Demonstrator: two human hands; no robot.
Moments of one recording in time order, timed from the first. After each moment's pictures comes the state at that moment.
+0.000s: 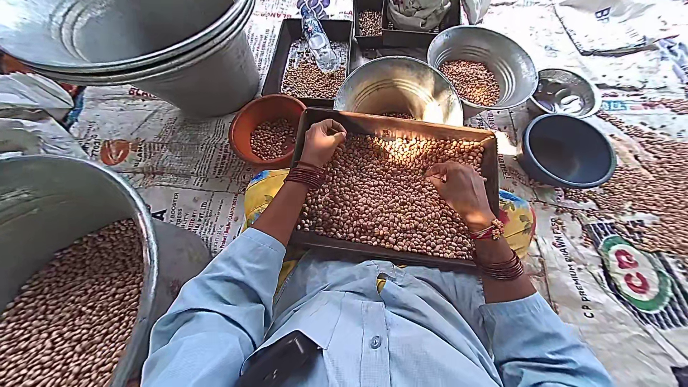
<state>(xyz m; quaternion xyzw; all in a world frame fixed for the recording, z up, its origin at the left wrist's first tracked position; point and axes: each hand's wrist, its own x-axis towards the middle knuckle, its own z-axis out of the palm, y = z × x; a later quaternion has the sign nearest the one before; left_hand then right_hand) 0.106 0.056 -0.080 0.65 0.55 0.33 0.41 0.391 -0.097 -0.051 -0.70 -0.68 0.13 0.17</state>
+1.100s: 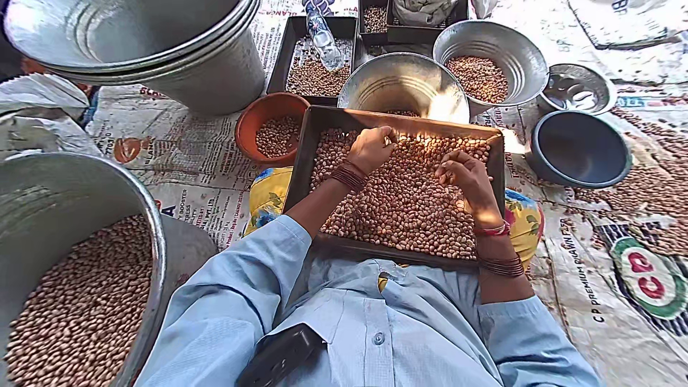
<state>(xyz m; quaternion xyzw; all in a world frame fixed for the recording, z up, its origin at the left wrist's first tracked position) 0.185 0.035 -0.066 0.81 0.47 0.17 0.31 0.412 -0.108 -0.081 -0.59 -0.50 0.41 0.48</state>
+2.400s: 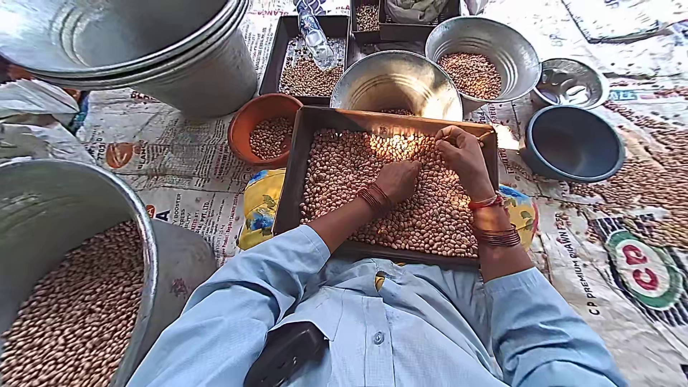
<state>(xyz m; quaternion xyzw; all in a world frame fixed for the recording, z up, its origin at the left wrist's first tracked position) 0.234 -0.043 -0.069 0.88 0.40 0.04 0.24 0.418 -0.041 -0.062 -0.66 -0.54 0.32 0.41</state>
